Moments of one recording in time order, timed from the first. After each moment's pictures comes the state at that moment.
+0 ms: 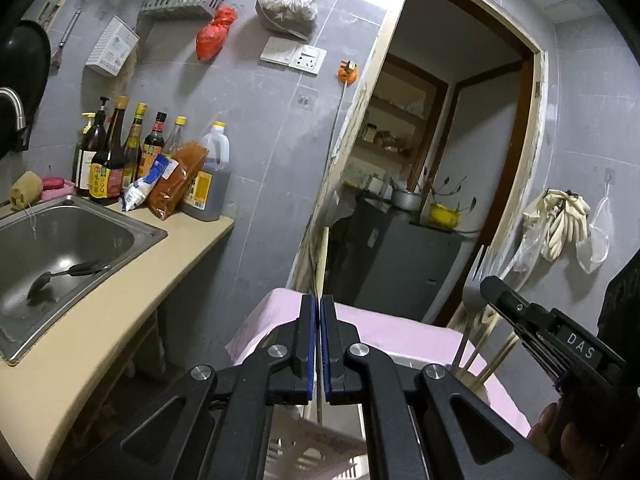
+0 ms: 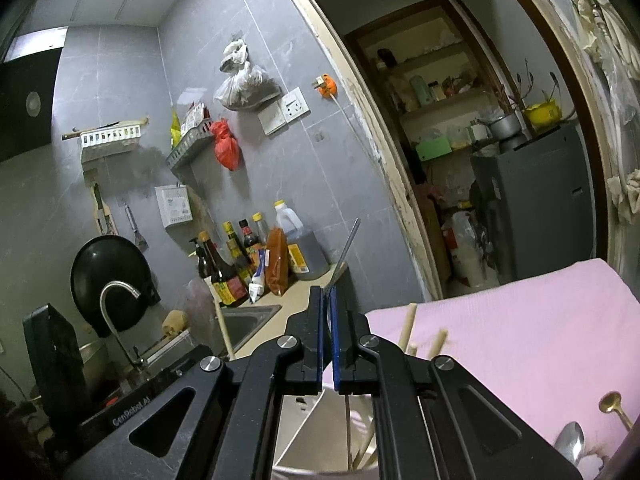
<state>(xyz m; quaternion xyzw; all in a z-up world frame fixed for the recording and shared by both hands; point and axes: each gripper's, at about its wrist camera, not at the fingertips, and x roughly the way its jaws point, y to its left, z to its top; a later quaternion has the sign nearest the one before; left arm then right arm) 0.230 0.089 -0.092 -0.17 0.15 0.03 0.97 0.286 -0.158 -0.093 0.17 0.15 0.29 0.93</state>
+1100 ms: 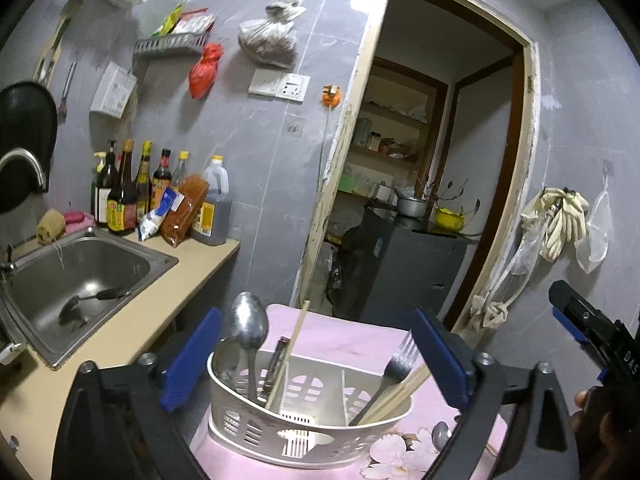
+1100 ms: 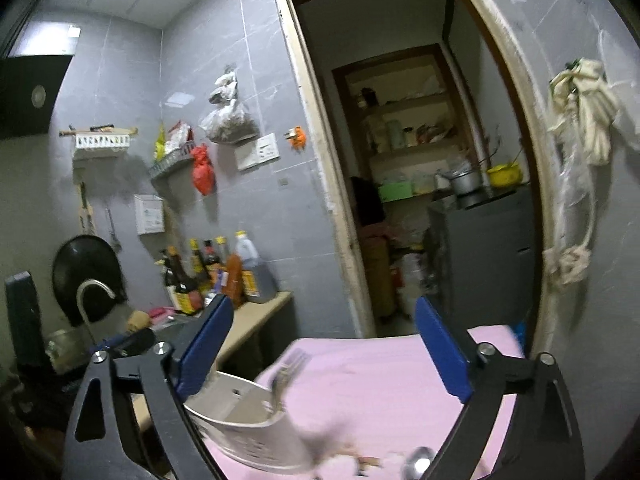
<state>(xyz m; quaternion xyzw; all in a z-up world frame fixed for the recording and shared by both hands) 0.189 0.025 -0.028 -0.13 0.14 0.07 0.98 0.235 -0.266 -0.021 0.10 0.10 0.21 0.97</state>
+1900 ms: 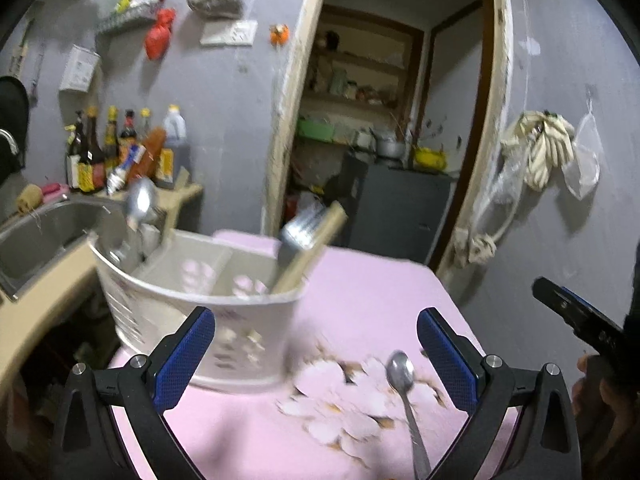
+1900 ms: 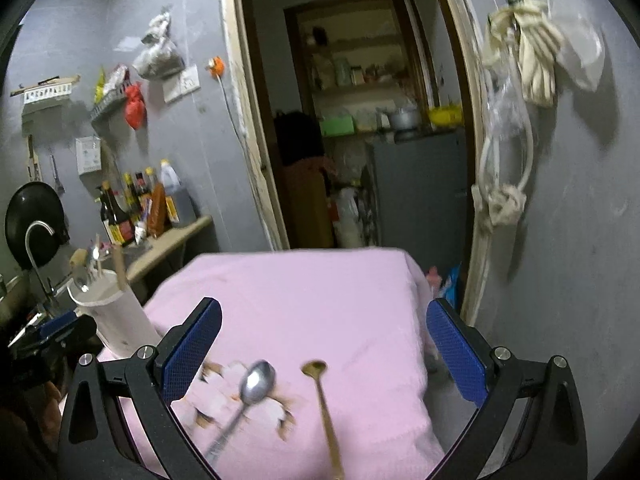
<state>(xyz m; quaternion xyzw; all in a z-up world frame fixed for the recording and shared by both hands) 0.201 -0.098 -0.101 -0.11 0.22 0.04 0.97 0.282 -0.394 -0.105 0.06 0.23 0.15 0.96</state>
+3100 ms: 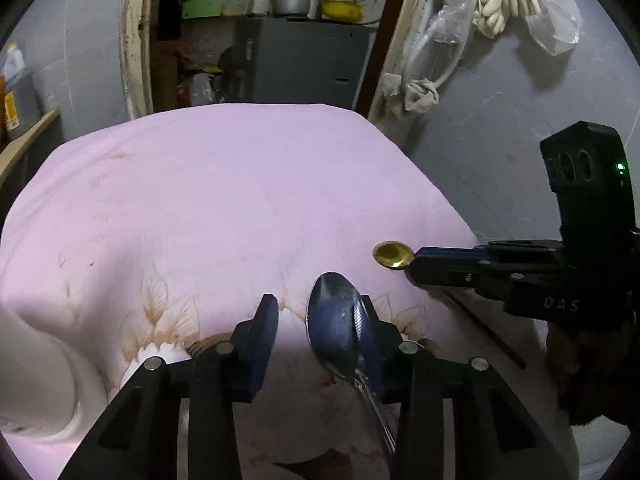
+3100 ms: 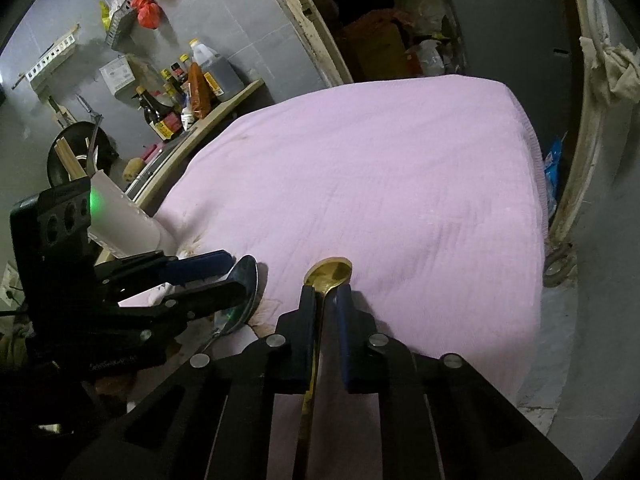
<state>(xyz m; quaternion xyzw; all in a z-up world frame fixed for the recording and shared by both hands) 0.342 -0.177 -0.206 -0.04 0.43 -0.14 0.89 0.383 -0.360 -0.248 0.08 0.46 0.33 0.82</state>
